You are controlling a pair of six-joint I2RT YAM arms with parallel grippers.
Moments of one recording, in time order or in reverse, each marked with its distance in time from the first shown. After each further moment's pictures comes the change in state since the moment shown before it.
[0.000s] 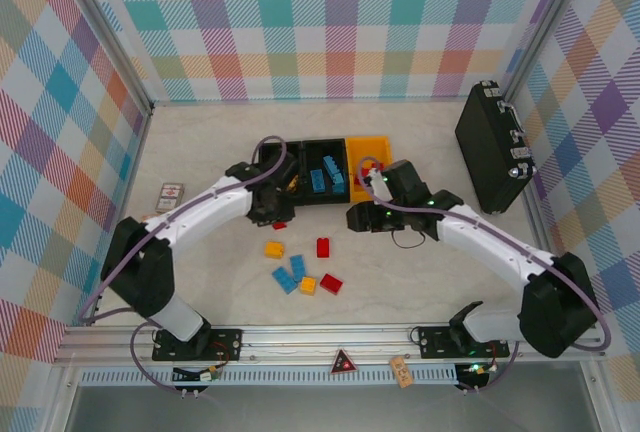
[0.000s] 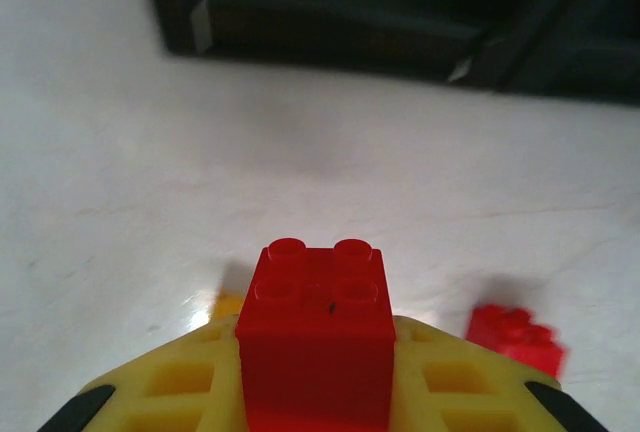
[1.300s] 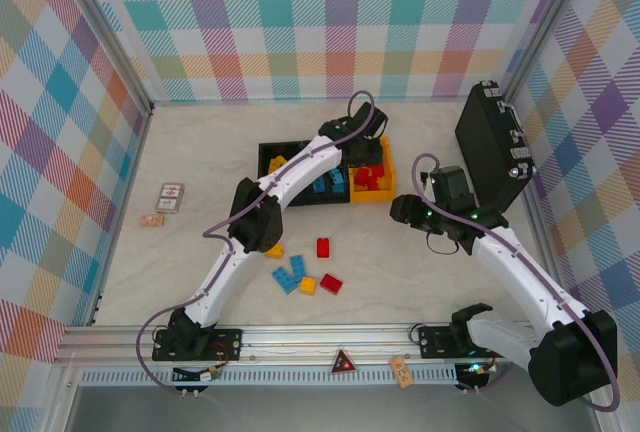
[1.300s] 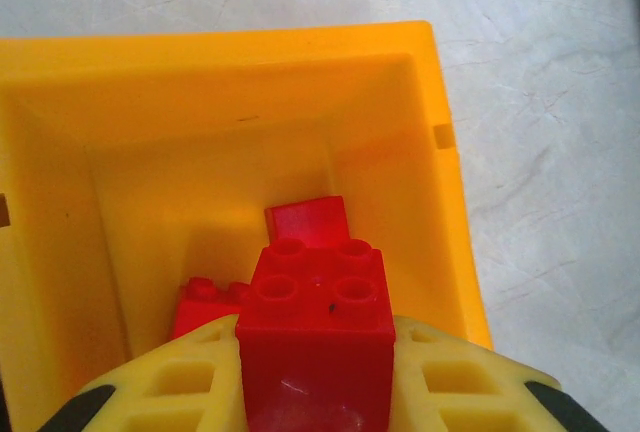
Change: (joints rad) left arm -0.101 0.926 1.228 0.039 0.076 0.112; right arm -0.235 -0.233 -0.111 -0.087 0.136 0.100
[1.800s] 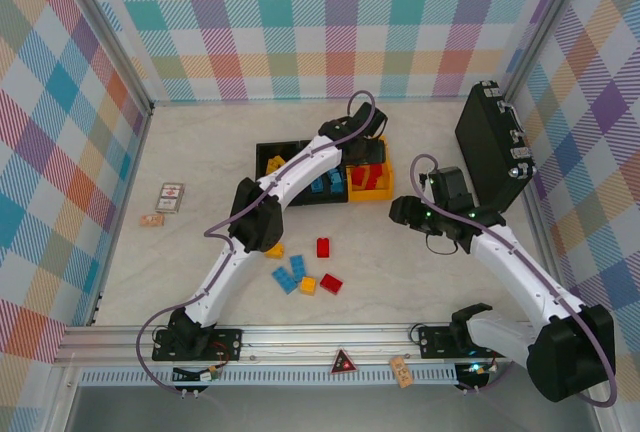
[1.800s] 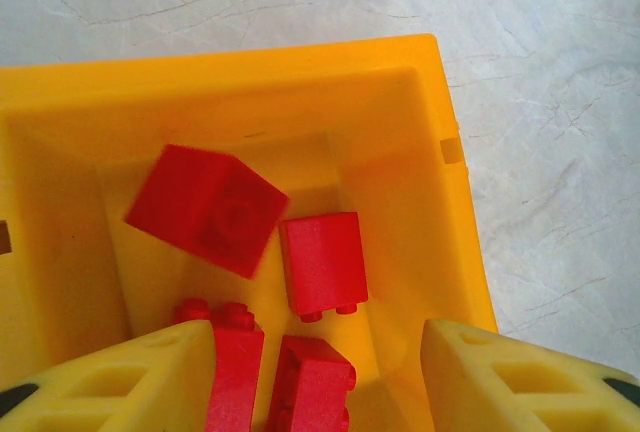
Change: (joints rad) left arm 0.008 0.007 0.006 0.002 -0.035 0.026; right arm -0.006 0.024 -0.012 0.008 -0.016 0.004
